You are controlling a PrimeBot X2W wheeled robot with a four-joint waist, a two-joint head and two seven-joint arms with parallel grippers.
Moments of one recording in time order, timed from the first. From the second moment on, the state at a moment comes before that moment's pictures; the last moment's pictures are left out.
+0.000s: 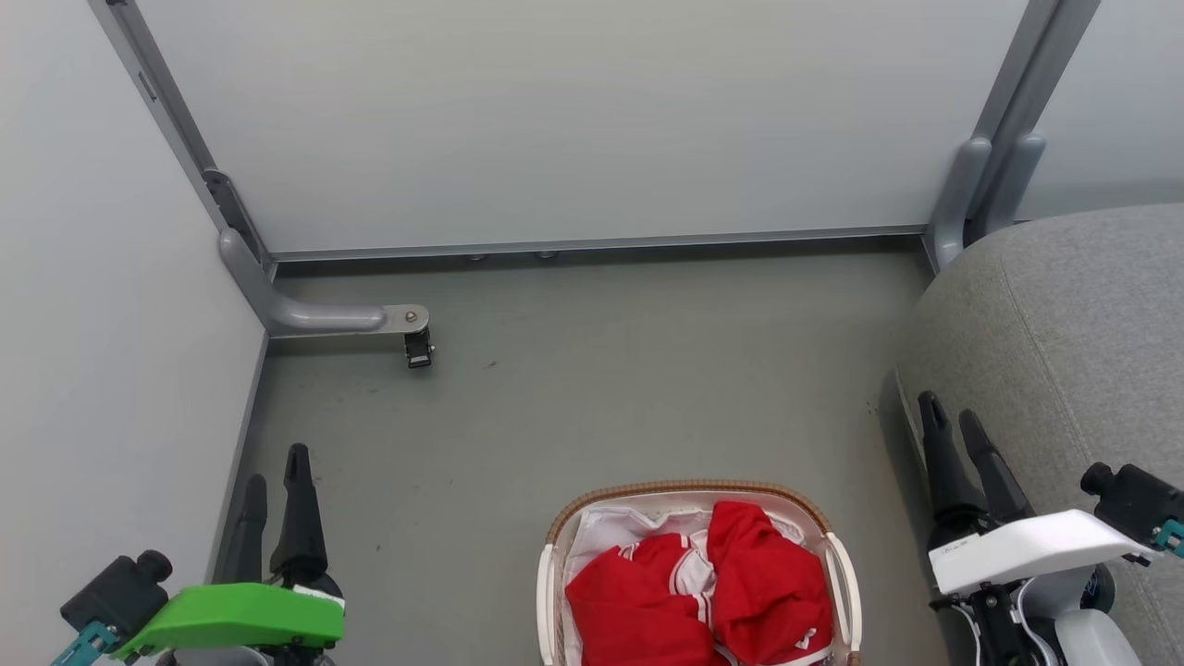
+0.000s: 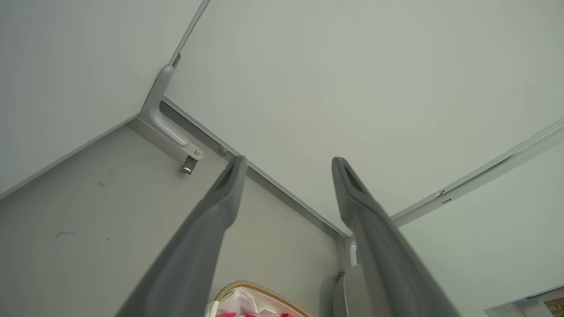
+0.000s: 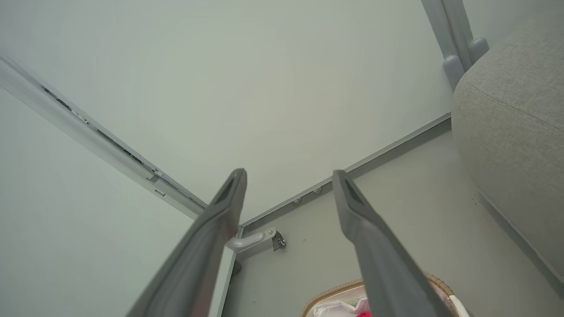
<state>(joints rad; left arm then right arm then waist) 0.01 0.04 0.00 0.14 -0.85 -0.11 -0.10 -0.05 -0.04 -0.02 0.12 0.77 0.13 -0.10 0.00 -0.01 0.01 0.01</state>
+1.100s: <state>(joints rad) 0.07 0.04 -0.04 0.17 -0.47 -0.09 -0.19 -0.04 -0.04 0.04 0.15 0.40 0.13 -0.19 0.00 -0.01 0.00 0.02</state>
